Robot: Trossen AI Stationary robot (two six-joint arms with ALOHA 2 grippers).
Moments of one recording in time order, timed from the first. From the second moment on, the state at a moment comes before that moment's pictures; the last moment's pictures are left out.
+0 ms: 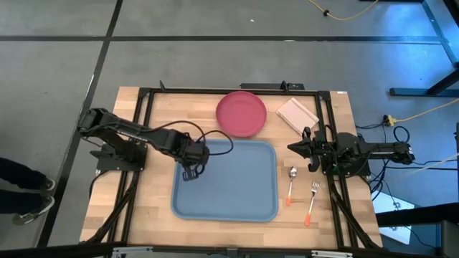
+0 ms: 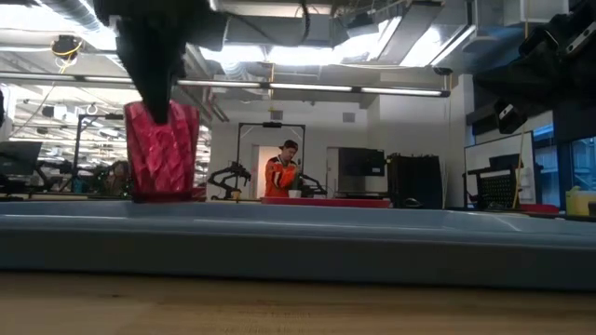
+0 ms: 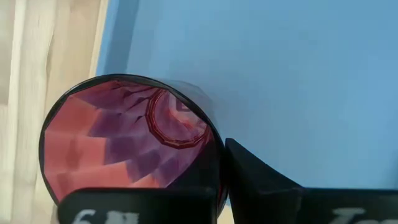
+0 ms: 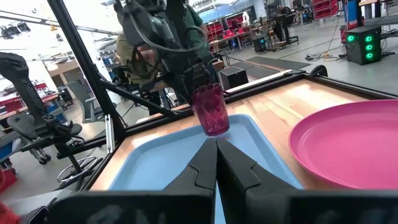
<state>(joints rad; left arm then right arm) -0.18 1.49 1.16 -1.04 -0.15 -0.48 0.04 0.00 0.01 0.04 0.06 0.33</state>
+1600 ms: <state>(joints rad) -0.17 1.49 1.14 -0.98 -0.21 -0.60 0.04 0.00 0.01 0.04 0.06 0.33</state>
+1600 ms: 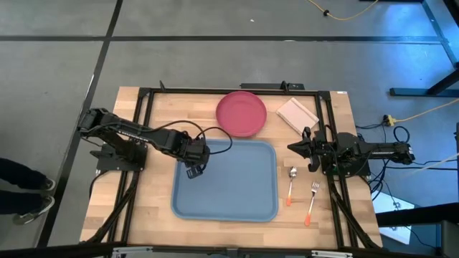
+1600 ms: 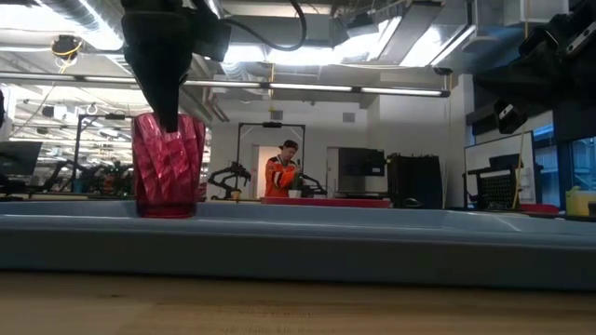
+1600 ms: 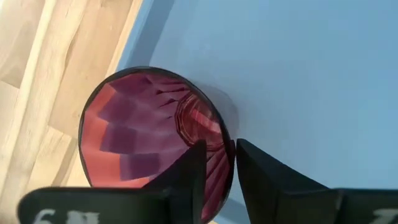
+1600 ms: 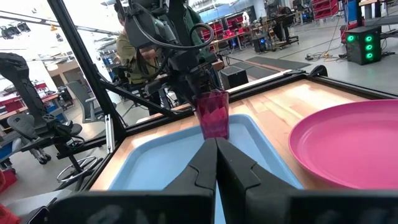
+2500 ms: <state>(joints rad) -0.16 1.49 1.22 -1.03 -0.20 -0.51 0.04 0.00 0.01 0.04 0.06 0.33</state>
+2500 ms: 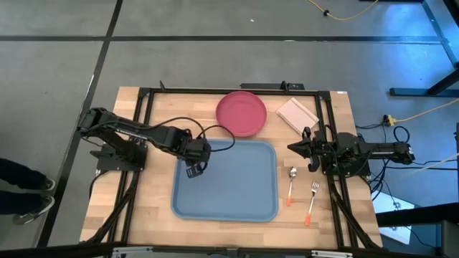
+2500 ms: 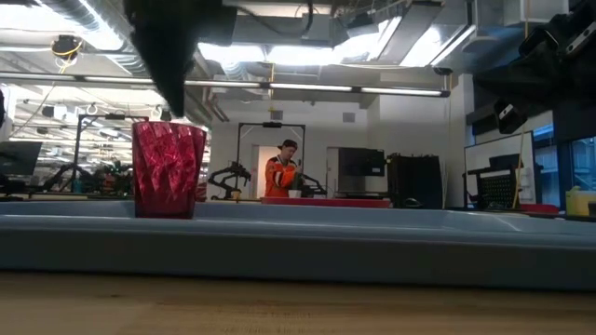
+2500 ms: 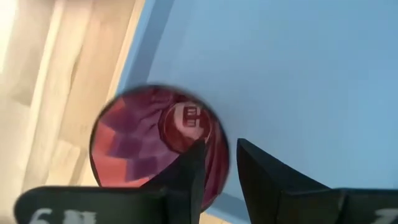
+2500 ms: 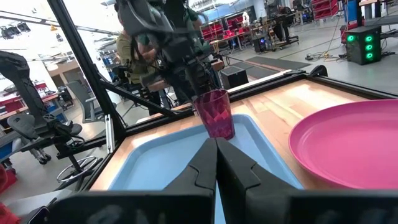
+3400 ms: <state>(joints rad) -0.14 1.48 1.31 -1.03 -0.93 0.05 0.04 0.00 0.01 0.04 0.06 0.33</state>
